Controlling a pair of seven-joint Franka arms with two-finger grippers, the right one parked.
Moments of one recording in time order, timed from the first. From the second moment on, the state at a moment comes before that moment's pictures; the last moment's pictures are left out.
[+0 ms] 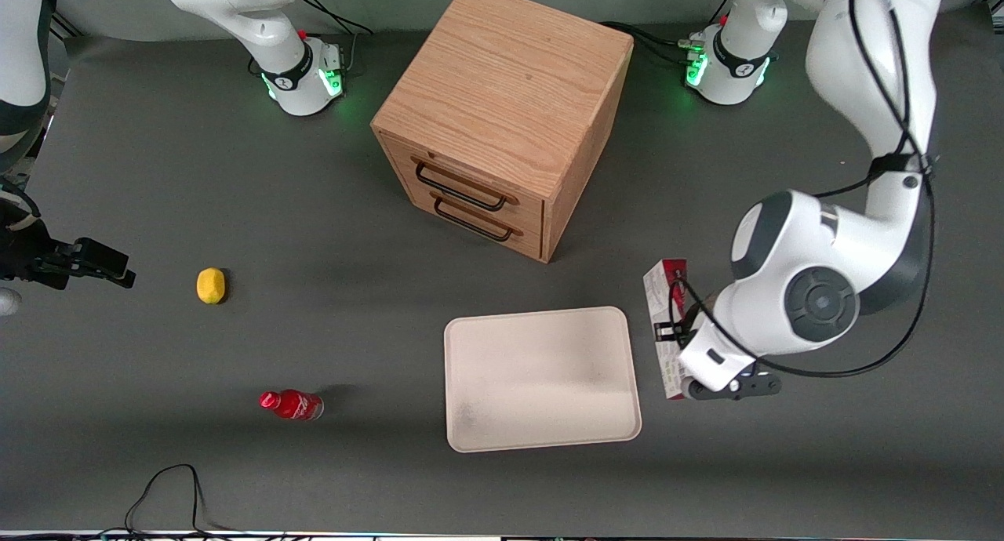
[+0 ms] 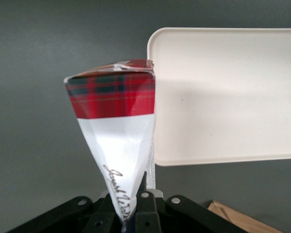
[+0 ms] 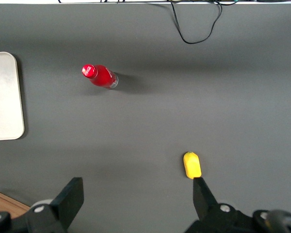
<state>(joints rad) -0.14 0.74 -0.30 -1.10 0.07 1.75 -0.44</state>
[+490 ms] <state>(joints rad) -0.26 0.93 -0.25 -1.04 0.10 1.92 -0.47</state>
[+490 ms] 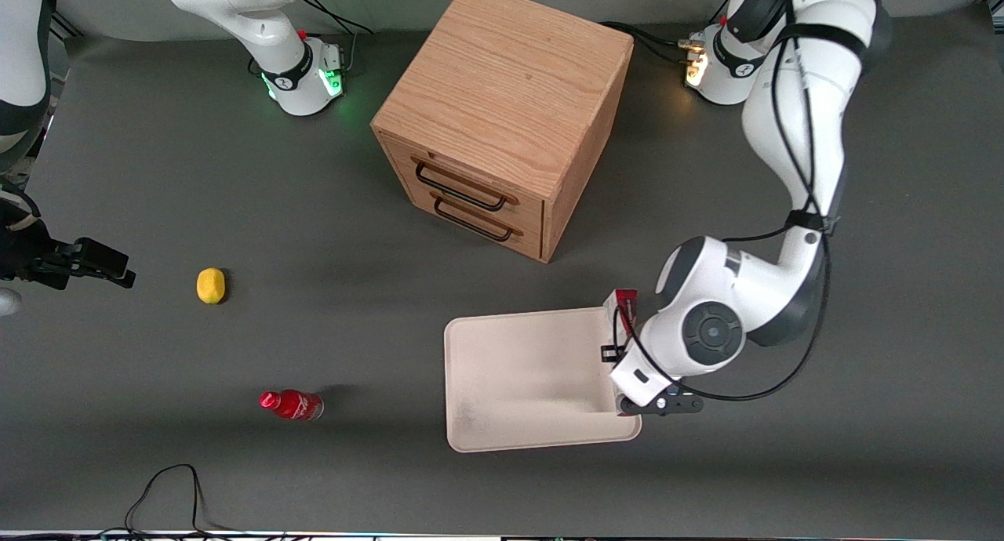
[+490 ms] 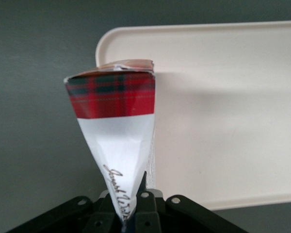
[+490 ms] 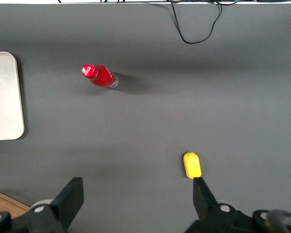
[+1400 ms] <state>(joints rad) -0.34 1.00 -0.17 -1.02 0.12 2.04 -0.51</state>
